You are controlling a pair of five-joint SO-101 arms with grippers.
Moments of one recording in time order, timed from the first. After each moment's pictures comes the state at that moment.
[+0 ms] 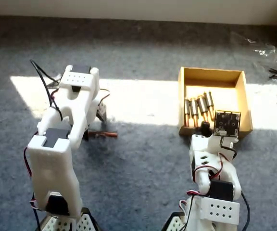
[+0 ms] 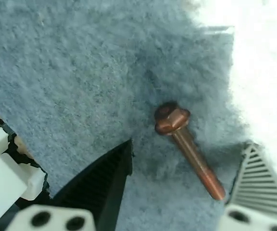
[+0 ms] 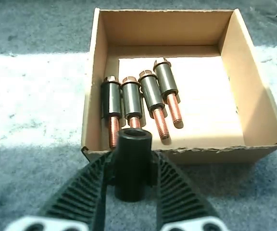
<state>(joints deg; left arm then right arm) 0.2 29.5 -6.2 95.6 69.4 4.8 -85.0 82.2 43.8 5.4</state>
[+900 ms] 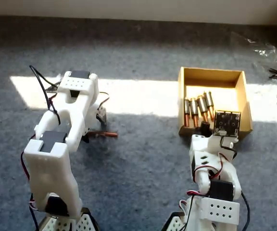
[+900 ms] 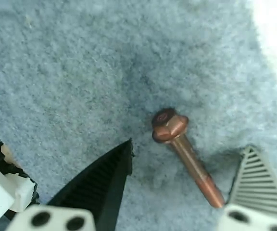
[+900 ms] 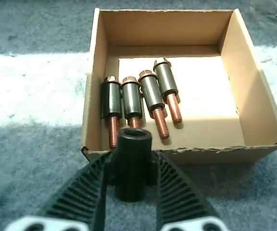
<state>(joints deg) 0.0 28.4 -0.2 89.2 69.4 4.8 -85.0 82.2 43.8 5.4</state>
